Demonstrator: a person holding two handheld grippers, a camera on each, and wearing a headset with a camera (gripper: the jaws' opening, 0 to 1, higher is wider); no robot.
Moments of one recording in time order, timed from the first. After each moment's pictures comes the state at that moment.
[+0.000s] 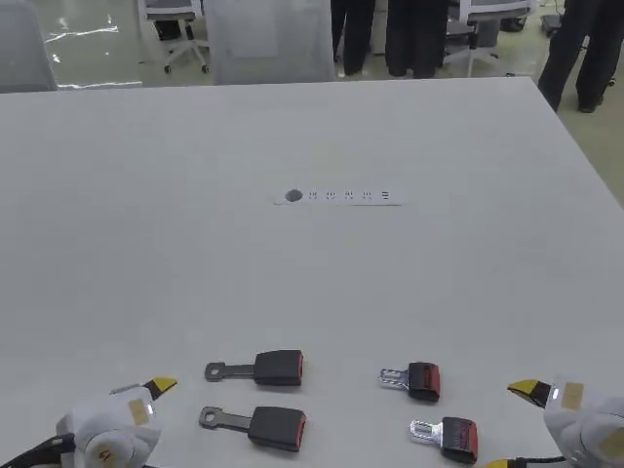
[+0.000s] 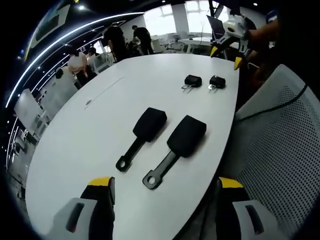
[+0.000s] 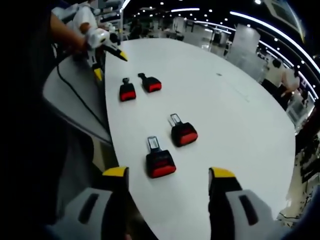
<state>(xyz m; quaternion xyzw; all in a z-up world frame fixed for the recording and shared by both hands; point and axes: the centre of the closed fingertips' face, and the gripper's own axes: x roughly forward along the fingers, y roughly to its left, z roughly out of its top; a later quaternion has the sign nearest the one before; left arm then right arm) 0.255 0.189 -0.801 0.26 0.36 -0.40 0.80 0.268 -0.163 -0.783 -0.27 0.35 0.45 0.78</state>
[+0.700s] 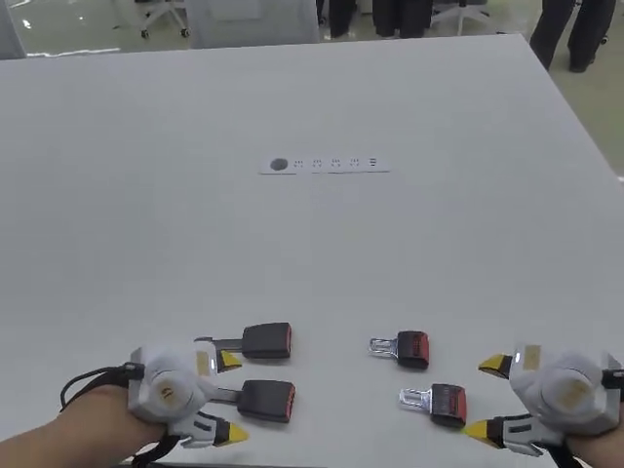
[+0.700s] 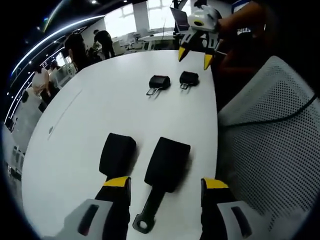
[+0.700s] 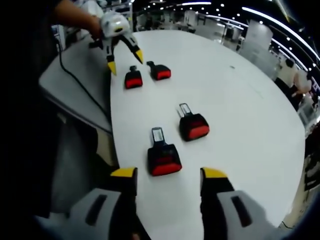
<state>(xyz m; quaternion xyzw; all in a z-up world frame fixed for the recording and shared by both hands) 0.270 0.123 -0.827 0.31 0.36 -0.53 0.71 0.270 -0.155 -0.815 -0.28 0.38 0.49 0.74</state>
